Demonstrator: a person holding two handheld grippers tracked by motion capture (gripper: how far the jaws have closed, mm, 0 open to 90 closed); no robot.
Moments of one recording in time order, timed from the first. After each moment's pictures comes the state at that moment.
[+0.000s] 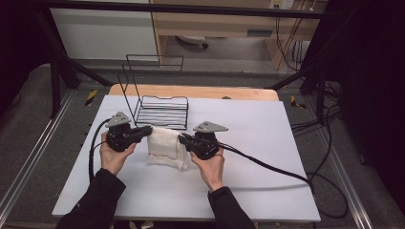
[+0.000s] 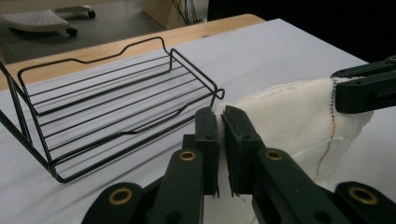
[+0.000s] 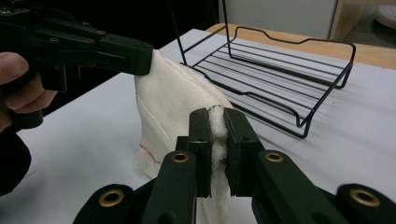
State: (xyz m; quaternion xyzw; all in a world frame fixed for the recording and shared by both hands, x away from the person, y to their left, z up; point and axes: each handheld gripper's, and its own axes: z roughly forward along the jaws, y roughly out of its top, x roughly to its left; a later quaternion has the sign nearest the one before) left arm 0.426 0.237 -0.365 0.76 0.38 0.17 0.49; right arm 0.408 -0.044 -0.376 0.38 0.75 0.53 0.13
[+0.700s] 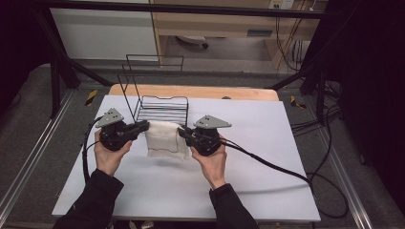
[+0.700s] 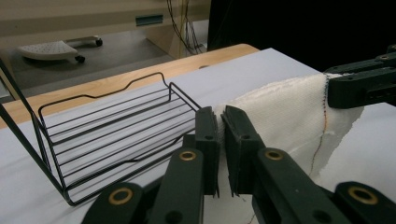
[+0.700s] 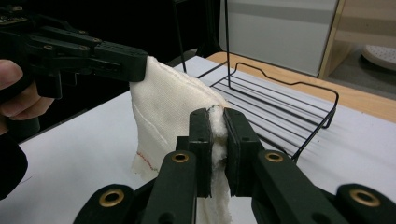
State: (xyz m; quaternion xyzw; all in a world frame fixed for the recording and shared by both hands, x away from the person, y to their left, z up) left arm 0.409 0.240 -0.336 0.74 0.36 0.19 0.53; right arm 0.401 -0.046 -0.342 0.34 0.75 0.55 0.17
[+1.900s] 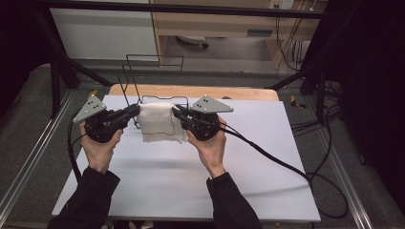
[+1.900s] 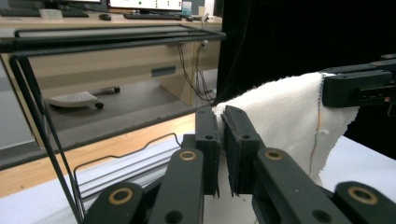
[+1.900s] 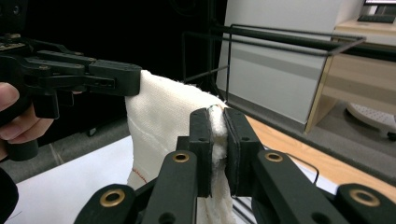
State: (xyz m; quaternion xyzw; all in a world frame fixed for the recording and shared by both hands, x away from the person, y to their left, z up) left arm 0.395 0.250 -0.284 0.69 0.35 0.25 0.59; right arm 0.402 -0.038 -0.277 0.29 0.72 0.59 0.22
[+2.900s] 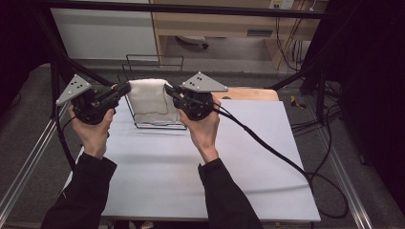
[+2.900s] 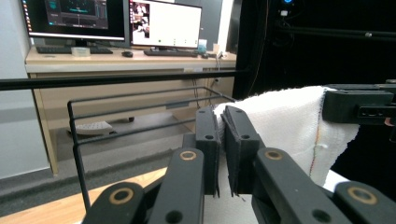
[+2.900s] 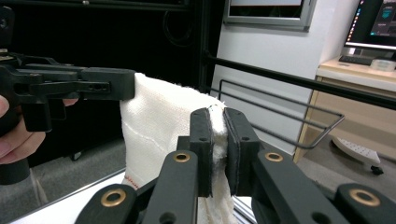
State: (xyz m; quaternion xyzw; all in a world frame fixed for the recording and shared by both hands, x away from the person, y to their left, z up) left arm 0.409 0.261 -0.241 0.64 0.35 0.29 0.62; right arm 0.422 -0.020 -0.231 0.27 0.70 0.61 0.27
